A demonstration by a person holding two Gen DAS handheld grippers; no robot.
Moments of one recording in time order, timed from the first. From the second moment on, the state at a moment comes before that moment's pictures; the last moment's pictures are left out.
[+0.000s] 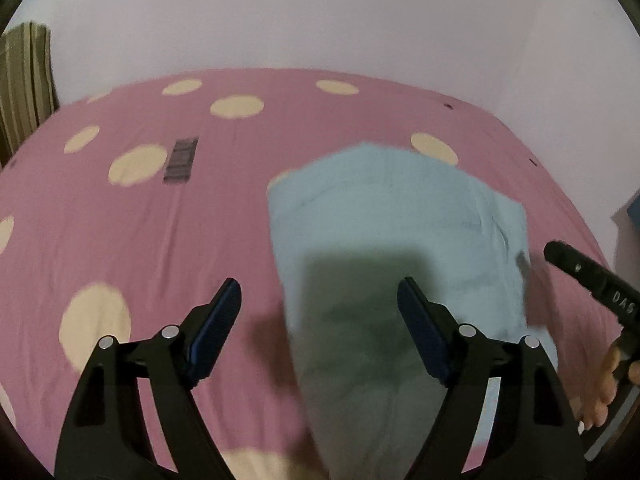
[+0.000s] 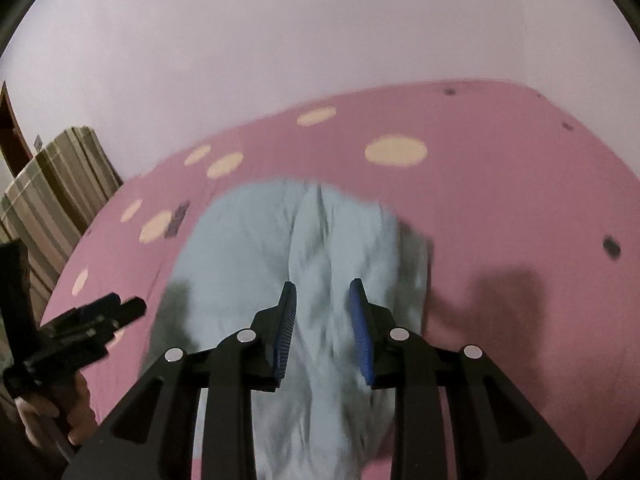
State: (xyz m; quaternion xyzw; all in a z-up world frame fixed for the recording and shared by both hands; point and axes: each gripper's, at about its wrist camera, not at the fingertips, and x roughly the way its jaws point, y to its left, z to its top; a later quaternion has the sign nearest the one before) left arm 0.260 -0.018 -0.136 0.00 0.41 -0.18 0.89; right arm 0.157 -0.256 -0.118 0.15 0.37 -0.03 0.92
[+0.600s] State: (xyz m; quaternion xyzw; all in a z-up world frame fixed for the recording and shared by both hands) left arm 0.327 -0.063 -0.207 0.05 0.50 -0.13 0.86; right arm 0.241 -0.259 -0.209 0.14 0.46 -0.05 0.88
